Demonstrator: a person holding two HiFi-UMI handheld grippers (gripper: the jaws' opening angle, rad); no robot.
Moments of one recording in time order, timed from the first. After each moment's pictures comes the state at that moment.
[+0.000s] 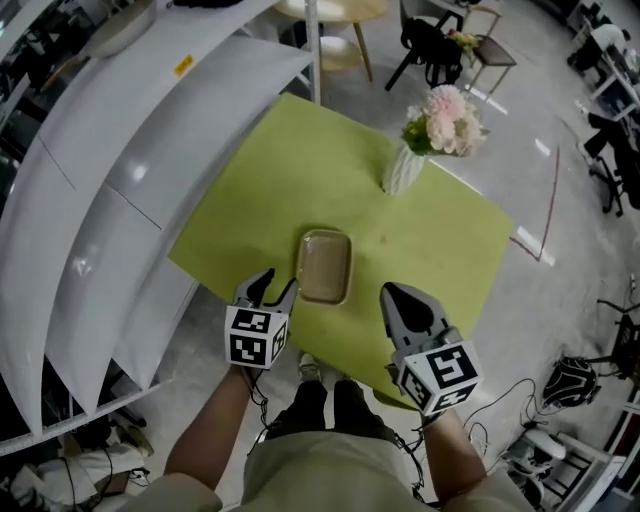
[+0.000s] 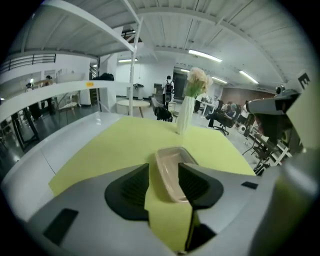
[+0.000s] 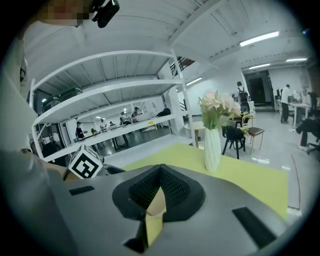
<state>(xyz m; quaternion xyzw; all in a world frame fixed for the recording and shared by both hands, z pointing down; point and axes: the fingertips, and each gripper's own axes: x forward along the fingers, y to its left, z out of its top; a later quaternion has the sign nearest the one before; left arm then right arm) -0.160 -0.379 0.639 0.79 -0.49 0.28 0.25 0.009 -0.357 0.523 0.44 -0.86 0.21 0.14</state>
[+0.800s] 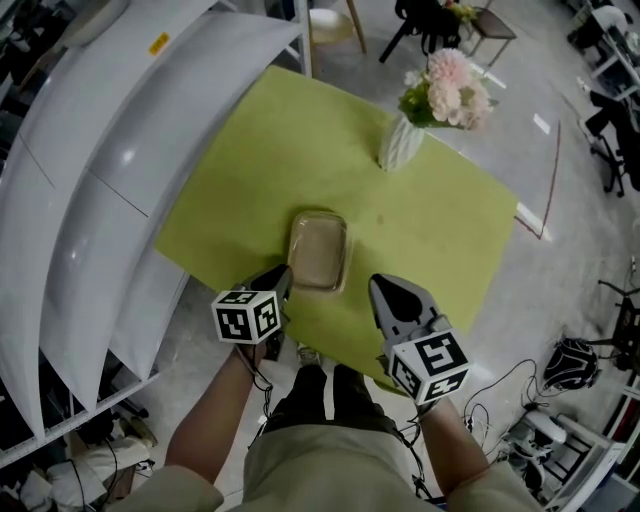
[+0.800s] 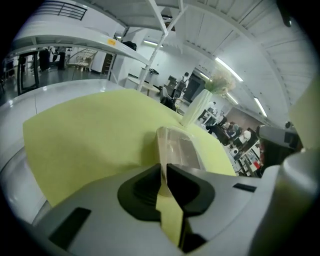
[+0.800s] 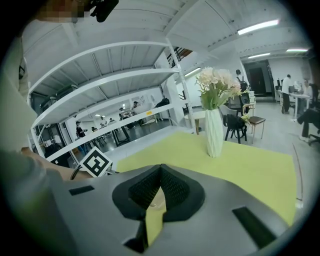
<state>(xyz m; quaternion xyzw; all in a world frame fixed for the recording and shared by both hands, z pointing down) -0.147 -0.378 0.714 0.75 -0.47 0.21 0.41 0.004 -0.359 0.577 0.43 -0.85 0.25 0.16</state>
